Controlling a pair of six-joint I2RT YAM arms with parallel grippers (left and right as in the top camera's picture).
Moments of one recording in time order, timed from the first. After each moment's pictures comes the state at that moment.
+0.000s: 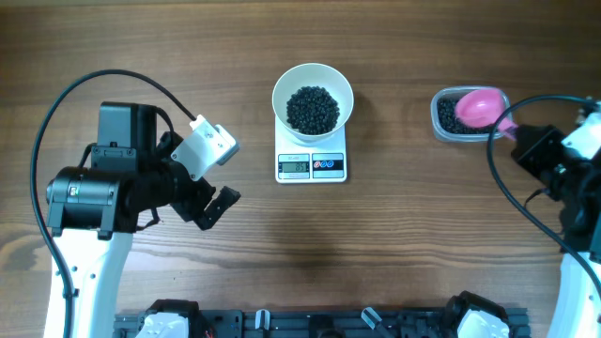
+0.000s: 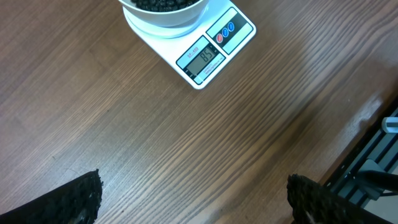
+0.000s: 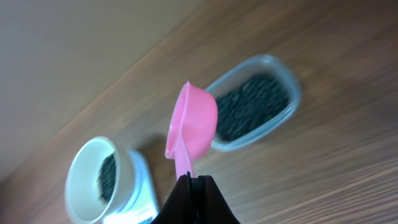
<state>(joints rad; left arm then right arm) -0.09 1.14 1.29 -1.29 0.37 0.65 -0.43 0.99 1.11 -0.83 -0.36 0.36</state>
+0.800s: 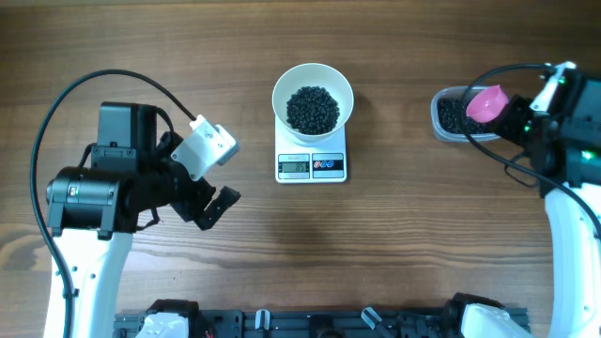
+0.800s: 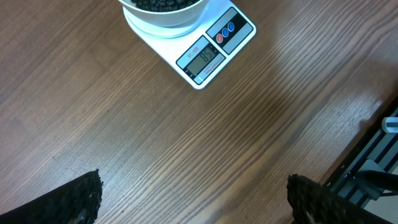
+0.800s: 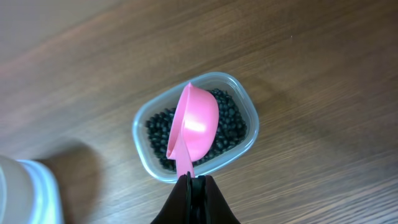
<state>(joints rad) -0.09 1.14 1.29 -1.29 0.37 0.65 -0.21 1.27 1.15 -0.71 0.01 0.22</state>
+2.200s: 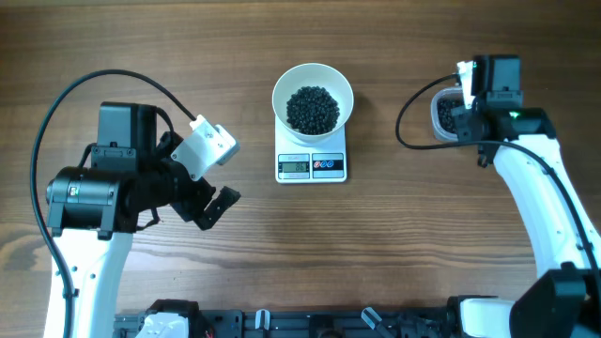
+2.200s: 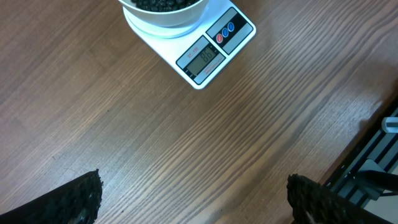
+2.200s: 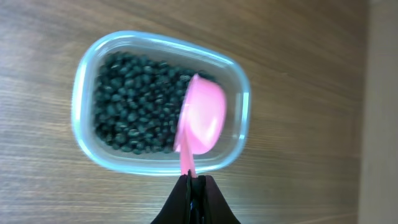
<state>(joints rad) -0.09 1.14 1.29 -1.29 0.37 0.65 0.03 1.51 1.16 -0.68 0.36 -0.32</state>
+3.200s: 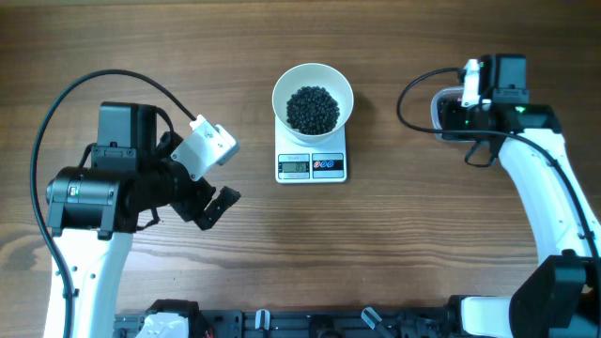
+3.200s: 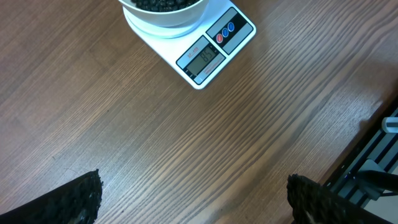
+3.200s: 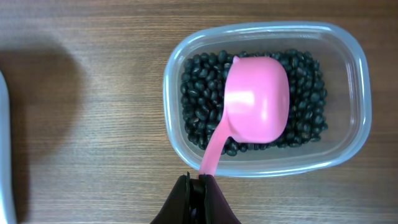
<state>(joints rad) -0.09 1.14 1.29 -1.29 0.37 0.65 -0.04 1.54 1.17 -0.72 0.01 0.02</state>
